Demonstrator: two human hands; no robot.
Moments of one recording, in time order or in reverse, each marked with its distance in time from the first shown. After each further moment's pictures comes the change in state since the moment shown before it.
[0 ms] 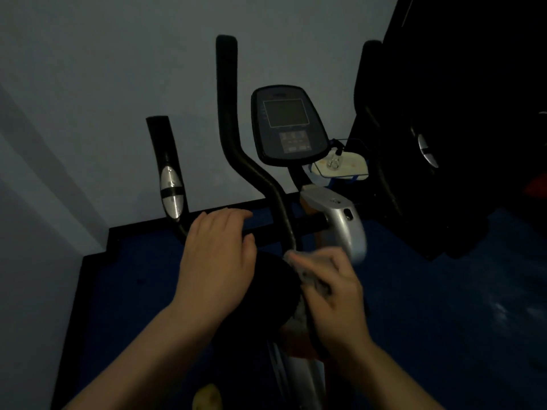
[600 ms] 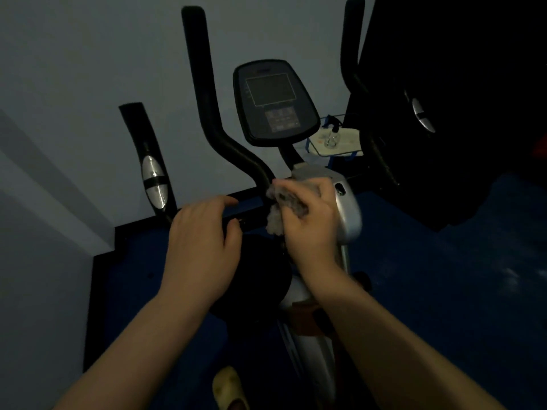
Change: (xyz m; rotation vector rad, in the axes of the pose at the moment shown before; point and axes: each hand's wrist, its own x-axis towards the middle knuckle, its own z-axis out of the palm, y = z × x) left_hand -0.002 -0.001 -0.002 -0.087 -0.022 -0.054; right_hand 0.066 -0.006 0.024 0.072 0.282 0.305
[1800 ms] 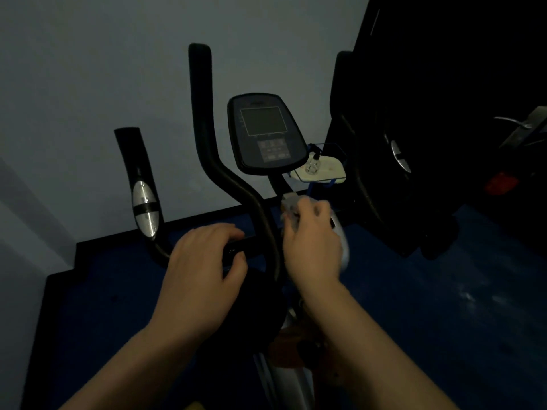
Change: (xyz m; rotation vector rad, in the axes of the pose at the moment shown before) left_hand 0.004 -0.001 -0.002 -0.124 -0.040 0.087; right_hand 0.025 -0.010 -0.011 -0.588 -0.157 0.107
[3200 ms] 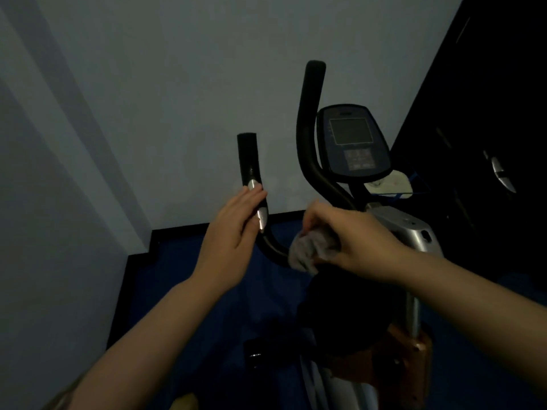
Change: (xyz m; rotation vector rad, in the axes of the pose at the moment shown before) left_hand 0.019 -0.110 -0.047 -0.192 0.139 0.104; right_hand 0.016 -0.068 -0.014 0.082 -0.626 -0.617
